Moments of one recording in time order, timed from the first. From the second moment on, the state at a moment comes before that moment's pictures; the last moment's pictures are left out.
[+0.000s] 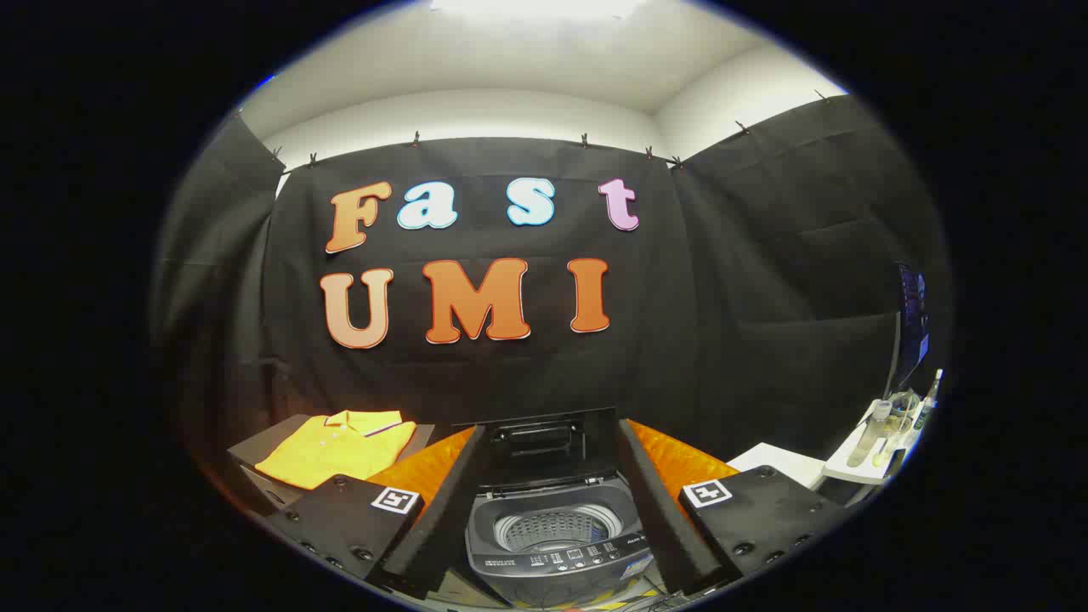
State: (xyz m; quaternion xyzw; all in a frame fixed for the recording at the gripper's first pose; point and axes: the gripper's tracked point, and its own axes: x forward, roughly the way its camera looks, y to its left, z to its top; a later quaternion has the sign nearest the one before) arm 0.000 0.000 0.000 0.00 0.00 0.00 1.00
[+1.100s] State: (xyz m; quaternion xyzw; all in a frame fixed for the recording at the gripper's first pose) arm 0.022 -0.009 0.030 0.05 -0.03 -0.01 1.00
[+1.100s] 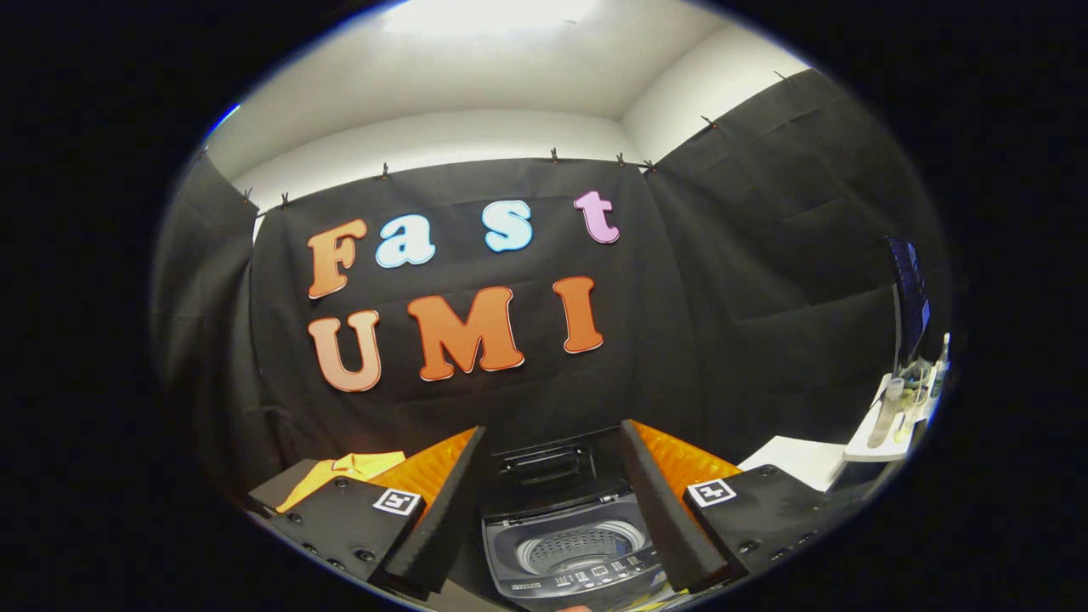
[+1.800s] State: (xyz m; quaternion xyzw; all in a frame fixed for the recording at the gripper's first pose) arm 0.054 0.195 0.086 -0.03 -0.04 0.13 0.99
